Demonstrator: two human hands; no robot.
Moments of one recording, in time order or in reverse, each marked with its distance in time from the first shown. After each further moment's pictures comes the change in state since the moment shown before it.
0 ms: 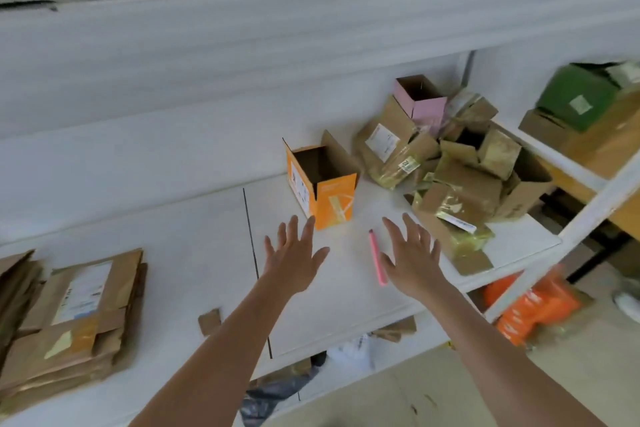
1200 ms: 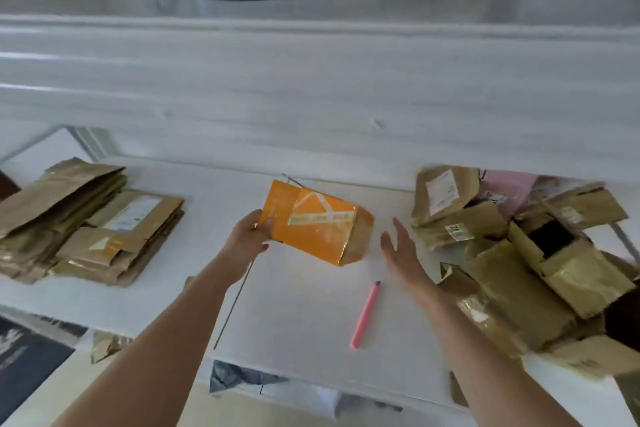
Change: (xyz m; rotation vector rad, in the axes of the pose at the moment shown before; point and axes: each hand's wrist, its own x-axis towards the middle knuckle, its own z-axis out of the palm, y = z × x) left_hand 0.034 0.002 -0.024 -1.325 0.470 -0.550; right_hand 0.174 0.035 -0.016 0.722 -0.338 -0.253
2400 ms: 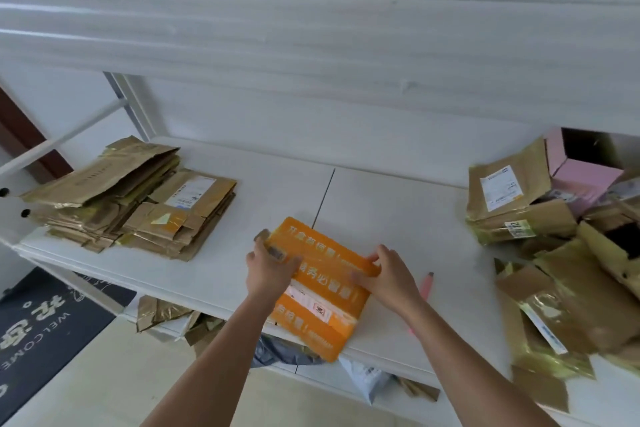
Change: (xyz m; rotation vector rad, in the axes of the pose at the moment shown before) left_hand -0.053 -0.069 -0.061 0.256 0.316 -0.270; right_hand -0.042 -0.029 0.127 -0.393 -0.104 -0.089
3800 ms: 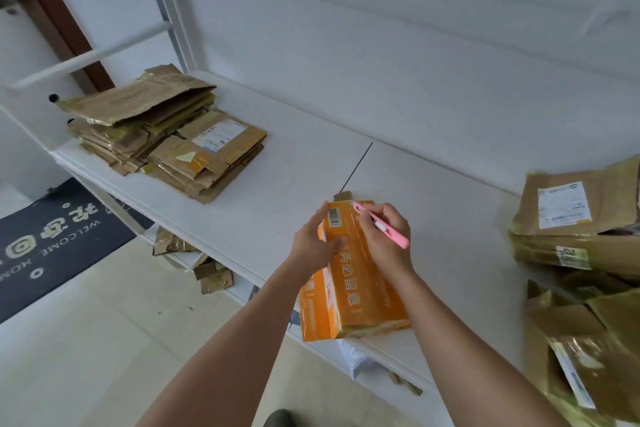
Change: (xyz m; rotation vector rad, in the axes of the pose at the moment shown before) left_hand 0.000 0.007 0.047 -0.306 -0.236 -0.038; right_hand 0.039 -0.036 0.018 0.594 0.137 -0.212
